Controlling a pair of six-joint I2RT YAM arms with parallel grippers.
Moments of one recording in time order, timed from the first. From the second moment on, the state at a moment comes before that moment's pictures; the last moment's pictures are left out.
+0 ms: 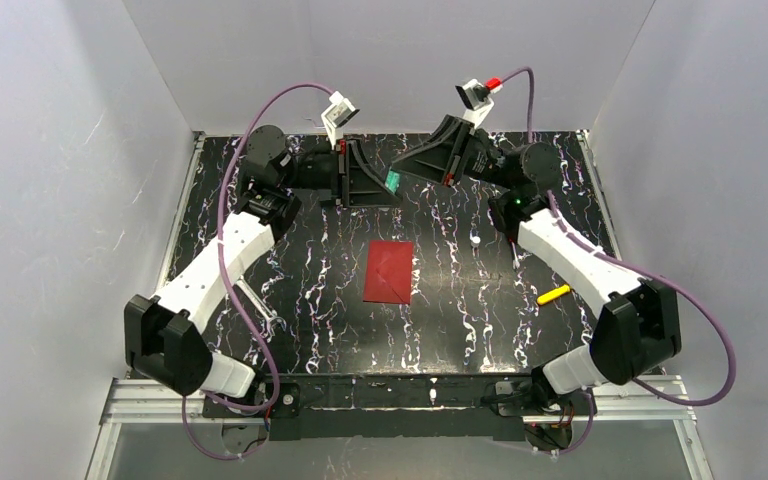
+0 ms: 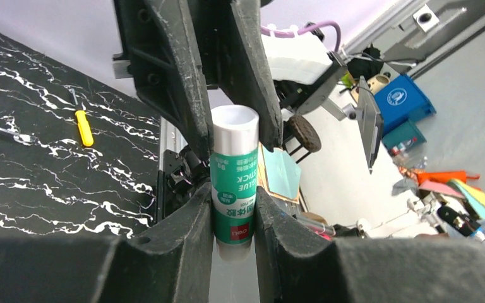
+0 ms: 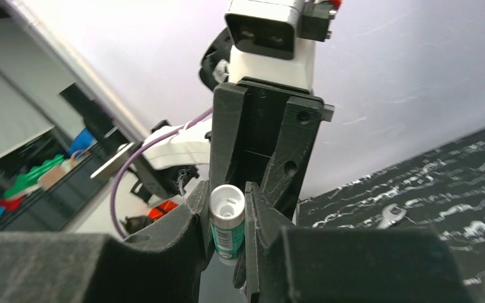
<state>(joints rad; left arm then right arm) -0.44 1.42 1.27 0.45 1.22 -1.02 0.50 1.43 1.18 0.86 -0.91 1.19</state>
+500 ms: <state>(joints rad) -0.42 1.40 1.25 0.28 1.01 -0.84 0.52 1.40 1.33 0.23 -0.62 0.92</state>
